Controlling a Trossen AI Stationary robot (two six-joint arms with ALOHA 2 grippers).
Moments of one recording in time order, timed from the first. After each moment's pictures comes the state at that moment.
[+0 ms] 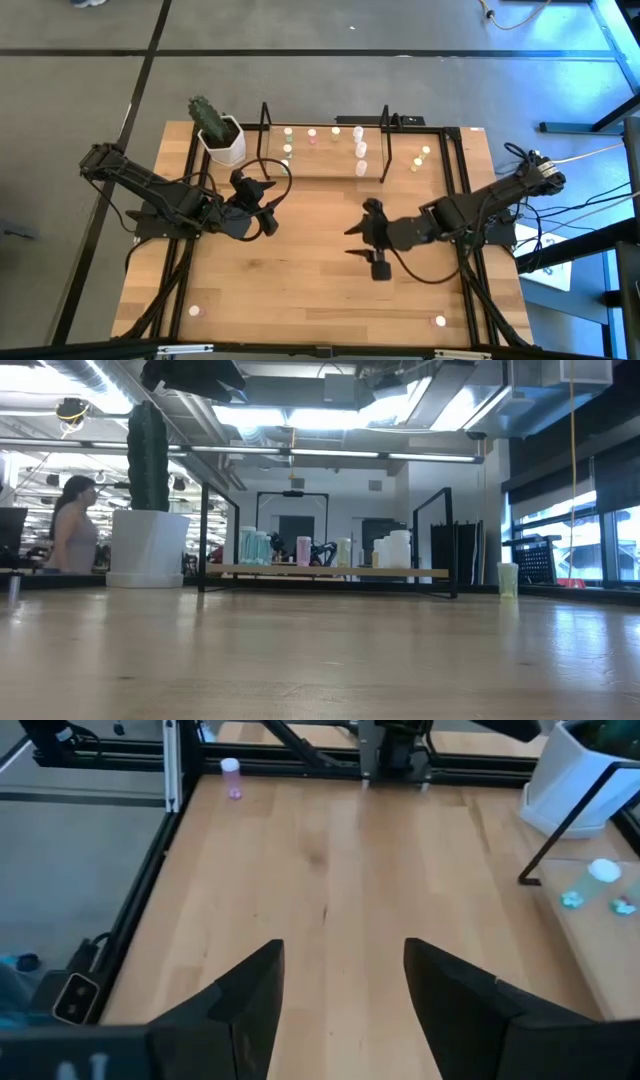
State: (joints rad) left arm -0.39 1.14 0.94 -0.48 -0.97 -0.59; right arm 0.44 1.40 1.23 -0.42 0.32 0.21
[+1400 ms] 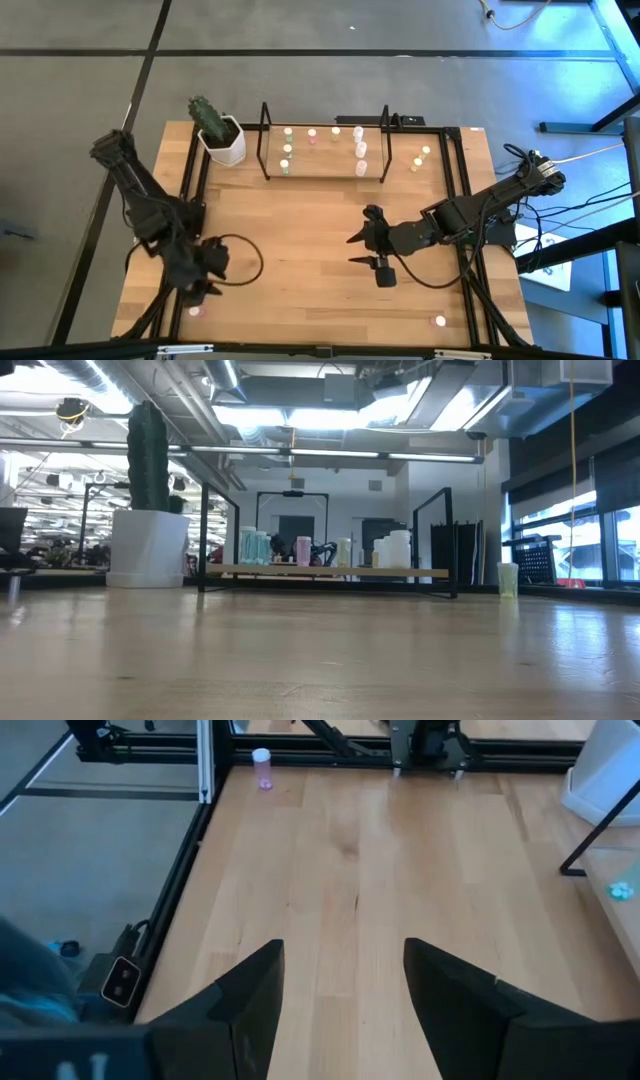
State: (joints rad) left arm -0.91 1.08 0.94 -0.80 -0.13 -0.99; right arm 0.46 1.40 1.23 -0.43 0.27 0.25
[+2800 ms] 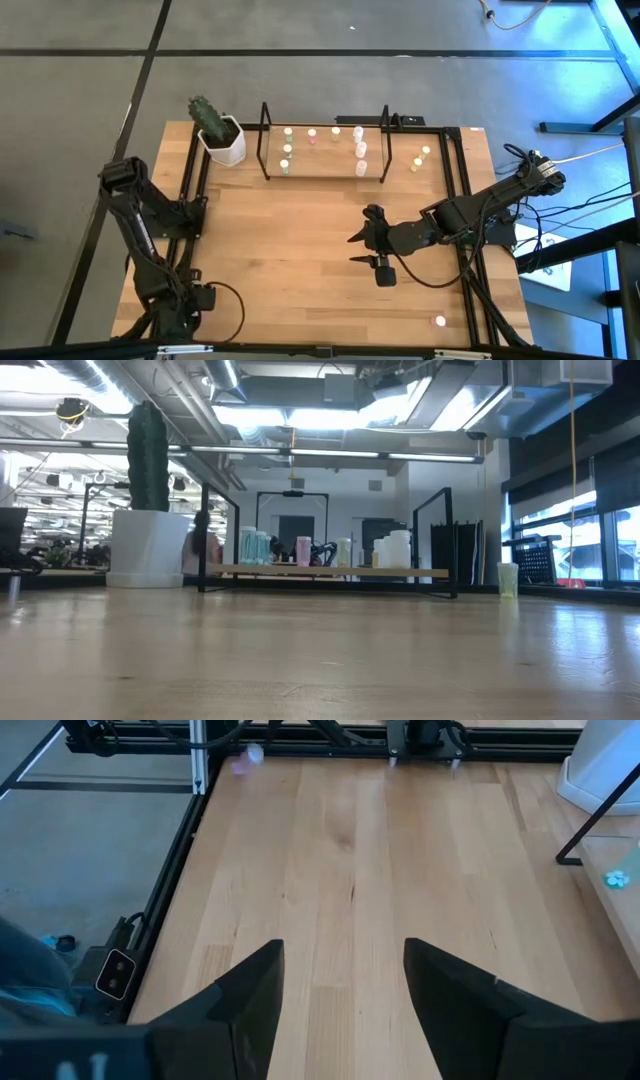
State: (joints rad) left arm -1.19 1.49 0.94 -0.77 -0.01 -1.33; right arm 0.46 1.40 1.23 -0.45 0.27 0.26
